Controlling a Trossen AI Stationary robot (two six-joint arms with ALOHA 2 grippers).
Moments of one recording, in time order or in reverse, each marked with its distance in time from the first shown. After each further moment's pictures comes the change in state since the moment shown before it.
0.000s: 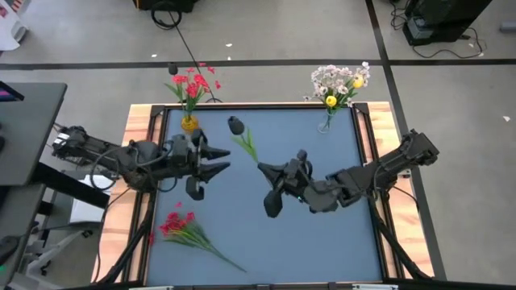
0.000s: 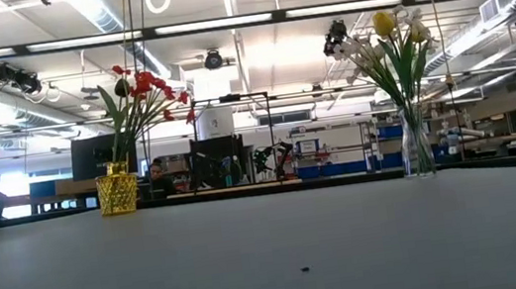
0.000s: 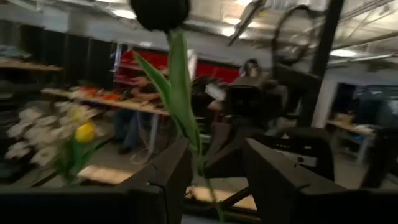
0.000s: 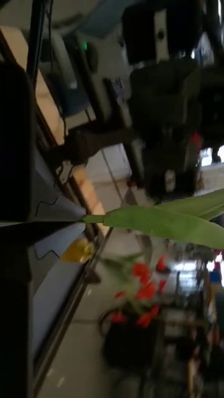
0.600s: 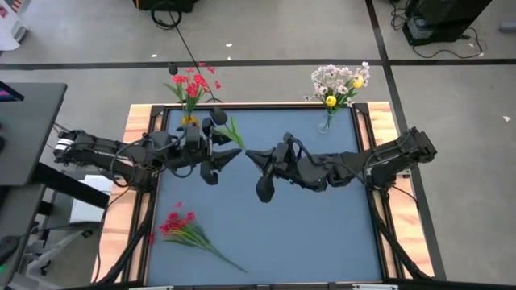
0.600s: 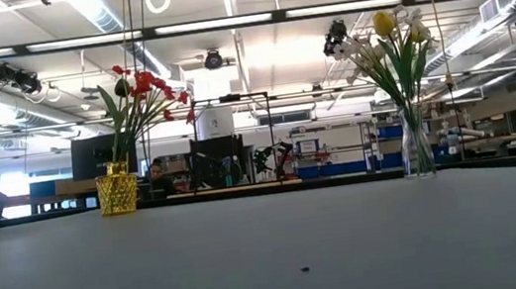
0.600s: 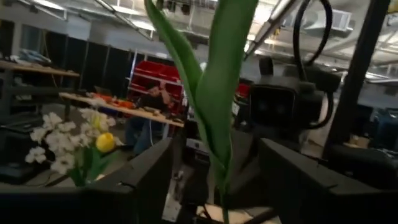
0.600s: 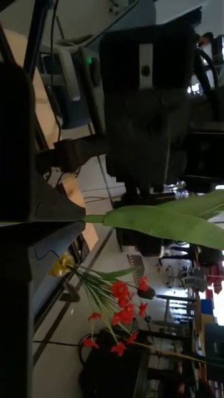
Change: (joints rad) left arm 0.175 0.088 0.000 0.130 0.097 -0.066; right arm -0.142 -0.001 0.000 0.117 -0.264 -0.172
